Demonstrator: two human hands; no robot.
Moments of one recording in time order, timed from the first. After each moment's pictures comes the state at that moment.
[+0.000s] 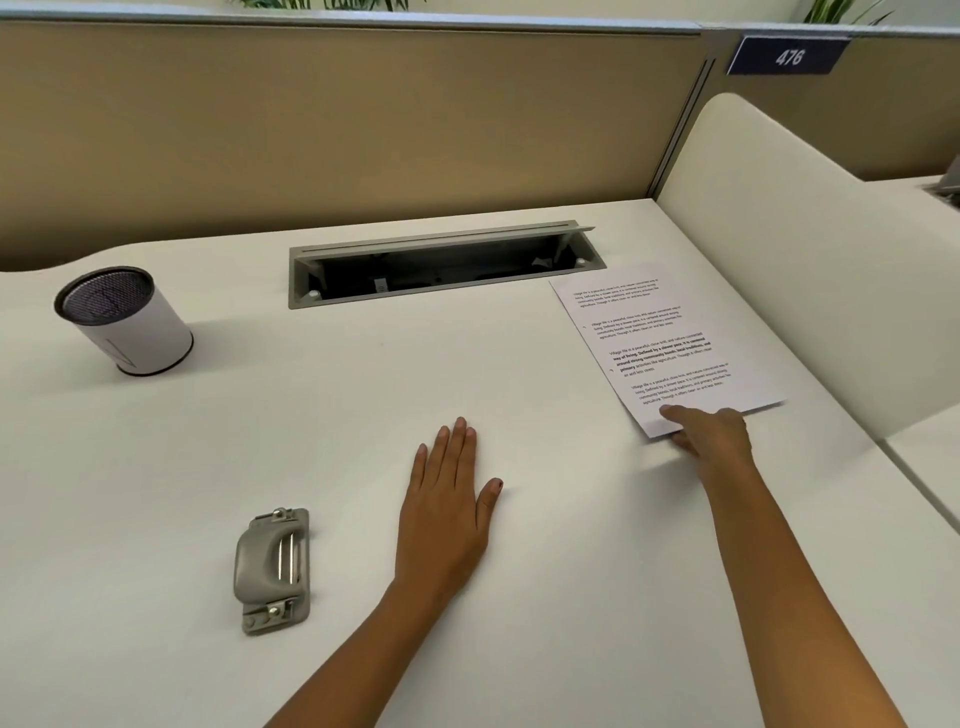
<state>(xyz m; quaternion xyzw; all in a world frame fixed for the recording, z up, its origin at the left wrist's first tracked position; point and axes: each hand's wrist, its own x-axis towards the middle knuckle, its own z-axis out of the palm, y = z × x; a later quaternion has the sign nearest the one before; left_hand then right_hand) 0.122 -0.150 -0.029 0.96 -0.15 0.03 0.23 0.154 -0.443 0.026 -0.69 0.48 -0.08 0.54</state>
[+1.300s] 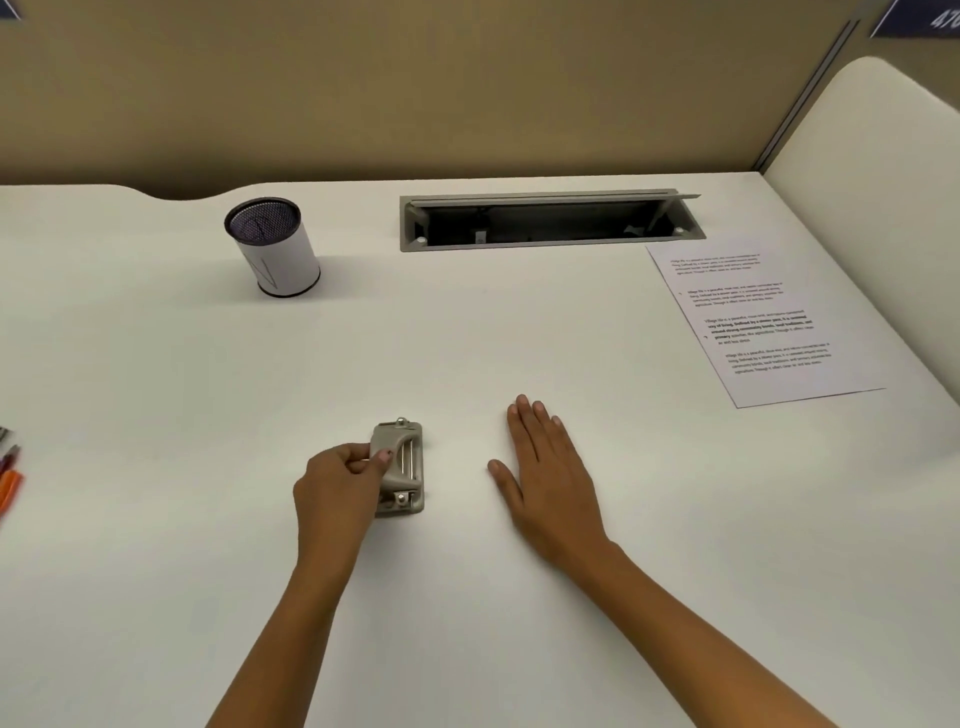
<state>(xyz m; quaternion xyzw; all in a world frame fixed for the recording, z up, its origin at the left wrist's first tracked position) 0.061 0.011 0.046 0.81 0.30 -0.04 0.50 0.070 -0.196 -0.028 -0.98 -0.10 -0.05 0.16</state>
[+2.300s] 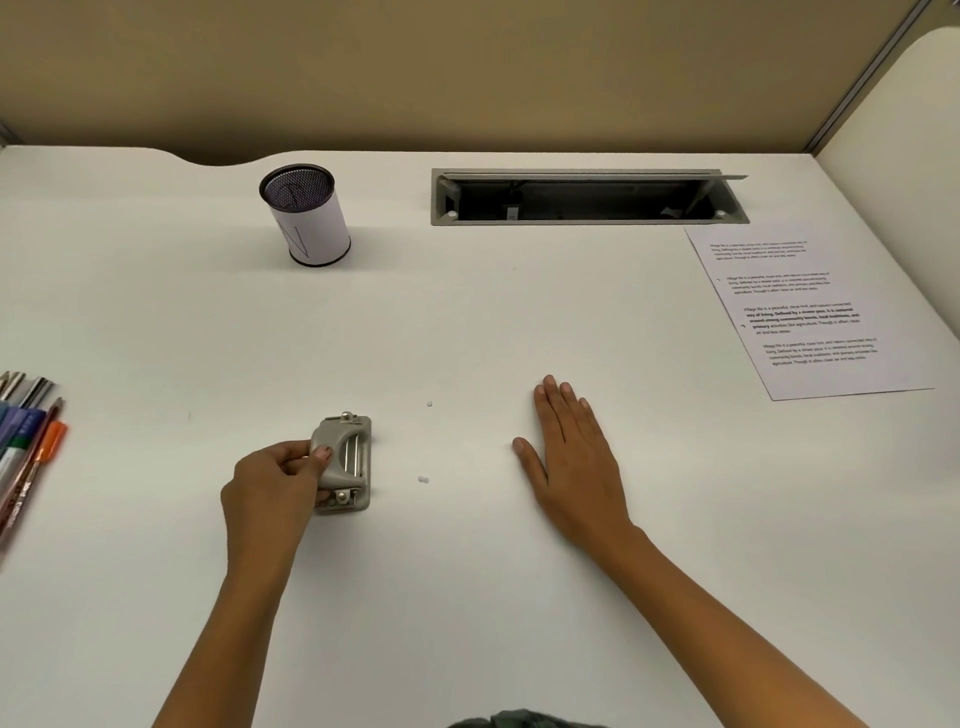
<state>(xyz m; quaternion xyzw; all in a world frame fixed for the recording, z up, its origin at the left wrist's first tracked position) 0.033 0.073 0.040 0.81 0.37 0.02 0.46 0.071 -0.197 -0.030 -0.98 -0.09 -0.04 0.15</state>
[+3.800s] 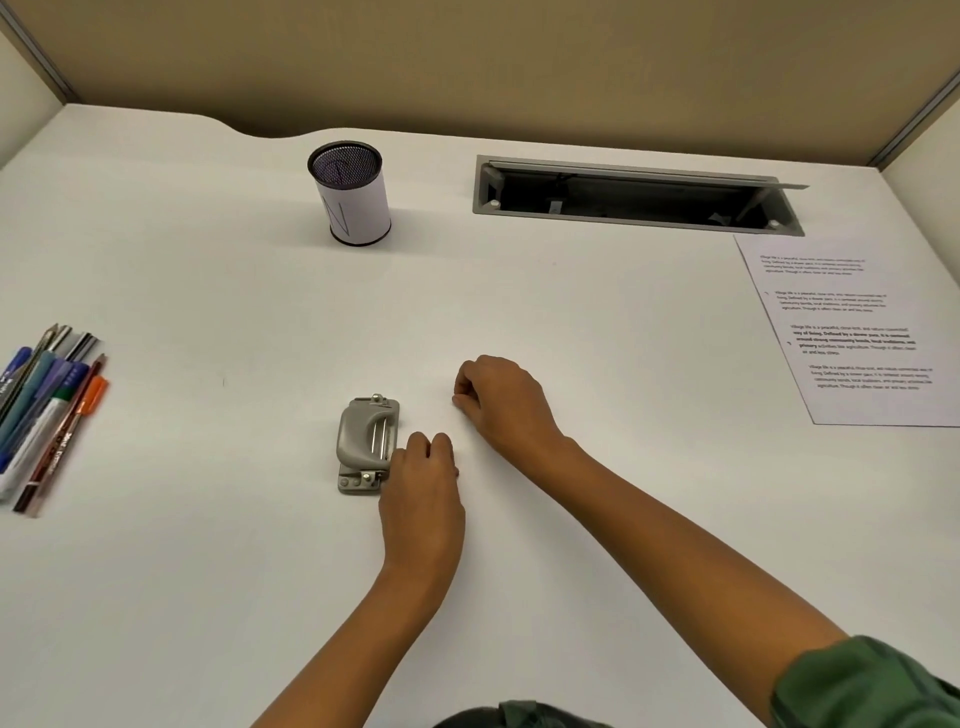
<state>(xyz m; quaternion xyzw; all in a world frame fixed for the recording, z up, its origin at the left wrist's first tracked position) 0.024 -0.018 0.017 0.97 0.15 0.01 0.21 0.130 -0.104 0.020 -0.95 -0.21 0.06 0.22</state>
